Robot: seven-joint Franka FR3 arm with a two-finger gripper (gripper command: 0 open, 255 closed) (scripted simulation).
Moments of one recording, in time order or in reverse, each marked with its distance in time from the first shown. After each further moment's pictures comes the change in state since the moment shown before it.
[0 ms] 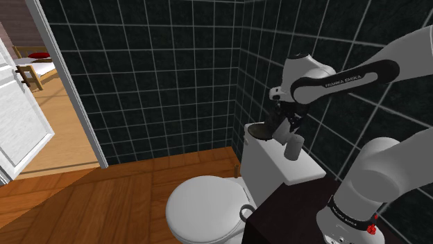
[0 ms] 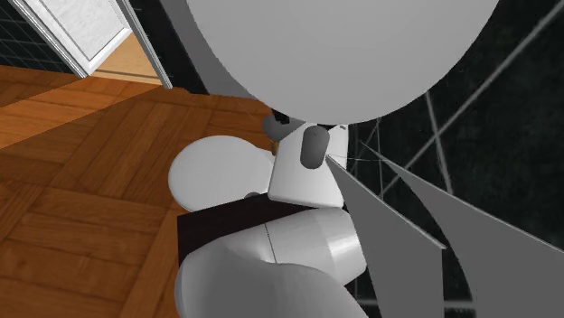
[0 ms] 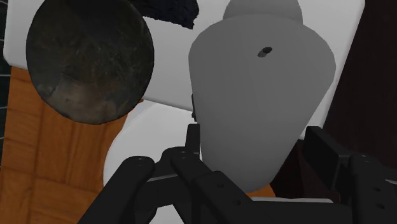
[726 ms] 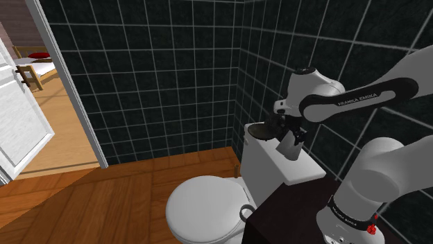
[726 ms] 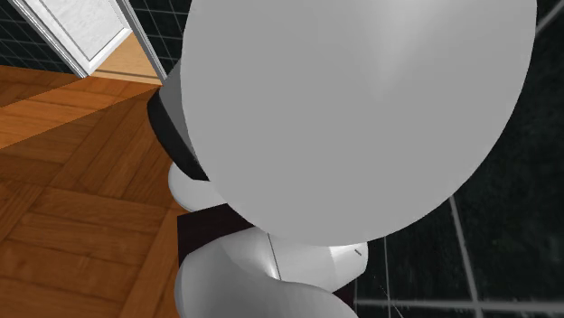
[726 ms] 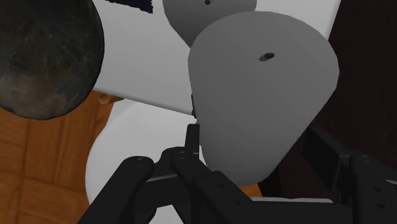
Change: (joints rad) arm -0.001 -0.133 0.022 -0.193 -0.026 0.046 0.066
